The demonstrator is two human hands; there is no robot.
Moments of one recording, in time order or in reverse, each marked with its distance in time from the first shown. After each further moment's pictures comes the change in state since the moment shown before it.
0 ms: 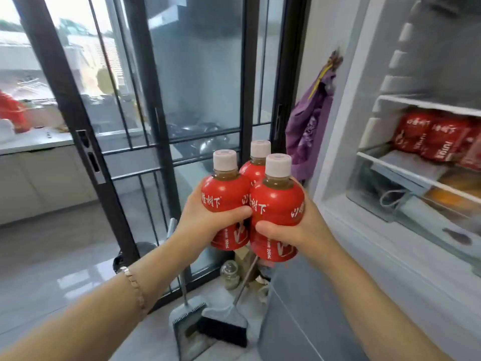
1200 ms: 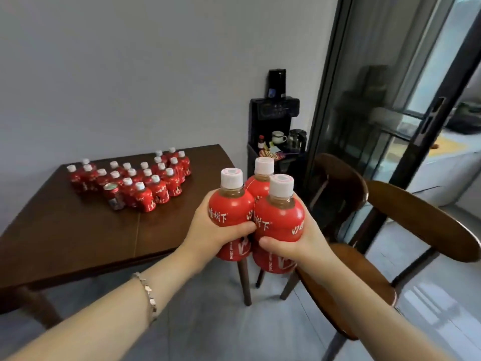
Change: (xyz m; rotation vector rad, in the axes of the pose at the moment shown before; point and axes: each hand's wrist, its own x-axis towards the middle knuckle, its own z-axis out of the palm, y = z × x) left_hand -0.824 0.130 -0.523 0.422 1.714 -0.035; right_hand -0.426 -0.184 0.857 0.487 -1.749 -0.142
